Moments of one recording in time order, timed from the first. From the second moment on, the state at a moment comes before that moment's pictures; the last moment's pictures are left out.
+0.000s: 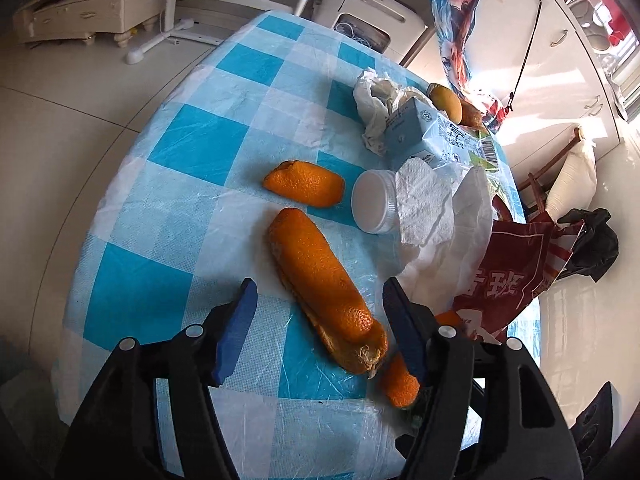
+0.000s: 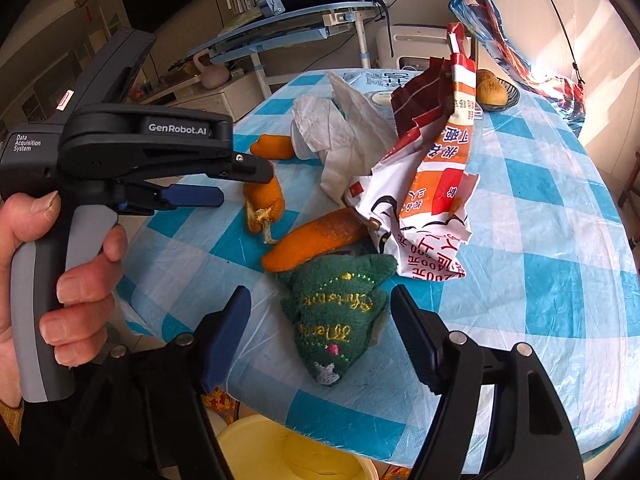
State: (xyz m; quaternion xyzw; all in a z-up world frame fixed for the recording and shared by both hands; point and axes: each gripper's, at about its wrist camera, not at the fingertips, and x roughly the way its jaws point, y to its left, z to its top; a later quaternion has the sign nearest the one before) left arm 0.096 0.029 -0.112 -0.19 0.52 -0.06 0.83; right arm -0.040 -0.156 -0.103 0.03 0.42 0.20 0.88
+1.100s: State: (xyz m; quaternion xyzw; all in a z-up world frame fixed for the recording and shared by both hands) left arm -0.020 0.035 -0.047 -0.10 0.41 -0.10 0.90; right arm -0.055 -0.160 -0.094 0.04 0.41 0.23 0.88
